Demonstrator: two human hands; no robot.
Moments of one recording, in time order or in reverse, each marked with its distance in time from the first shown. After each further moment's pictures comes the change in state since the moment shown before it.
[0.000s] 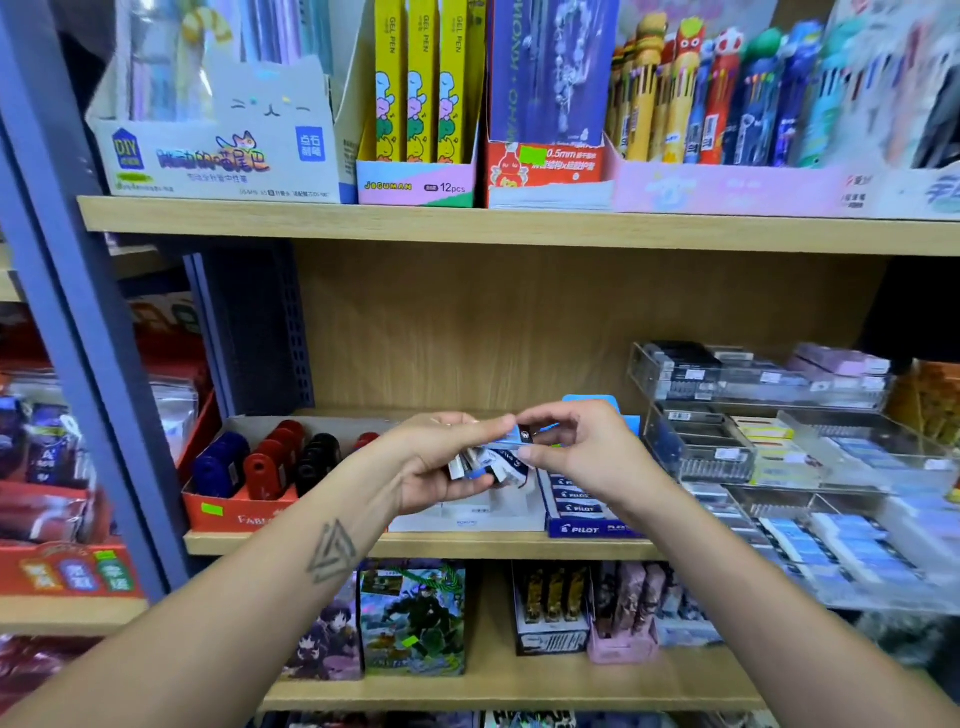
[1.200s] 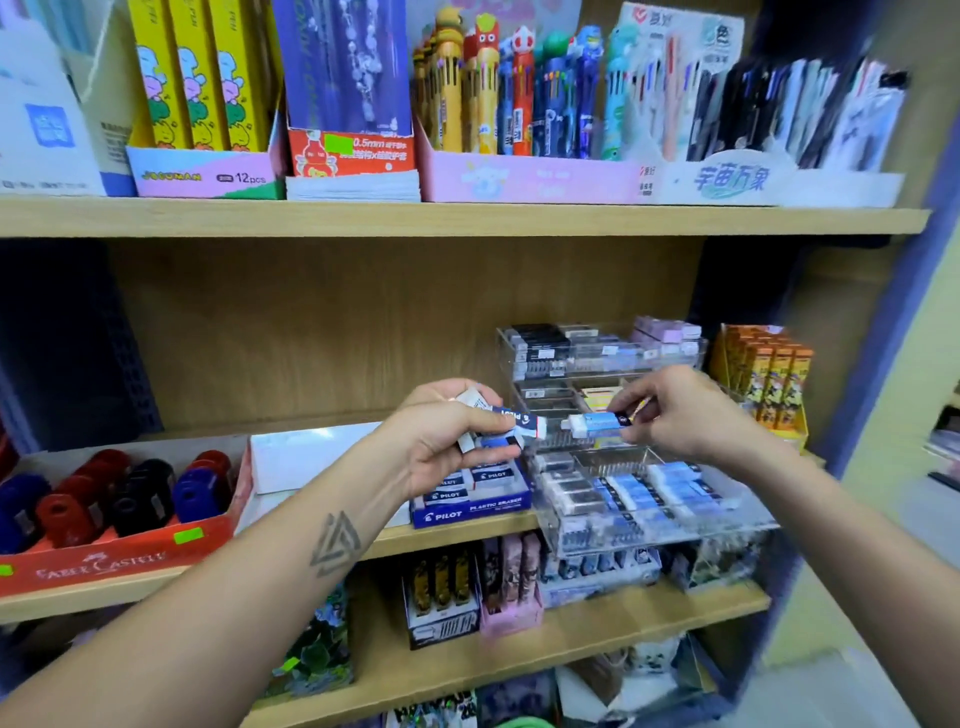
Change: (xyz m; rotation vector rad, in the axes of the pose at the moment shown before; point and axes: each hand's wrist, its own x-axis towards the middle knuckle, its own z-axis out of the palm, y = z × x) left_hand 0.016 0.002 0.135 -0.084 -0.176 0.118; right_hand -0.074 0.014 -0.189 -0.766 0.198 0.260
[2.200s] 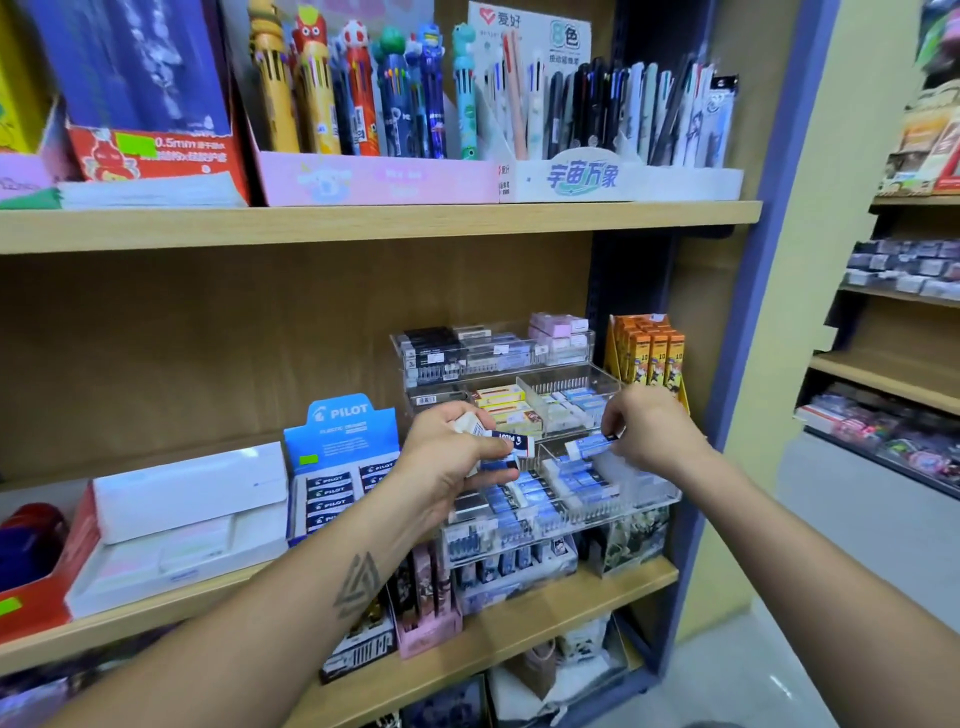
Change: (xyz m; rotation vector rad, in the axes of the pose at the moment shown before) left_hand 0.027 -0.050 0.111 0.099 0.002 0.067; right_hand -0.004 0.115 -0.005 -0.271 0.088 0.133
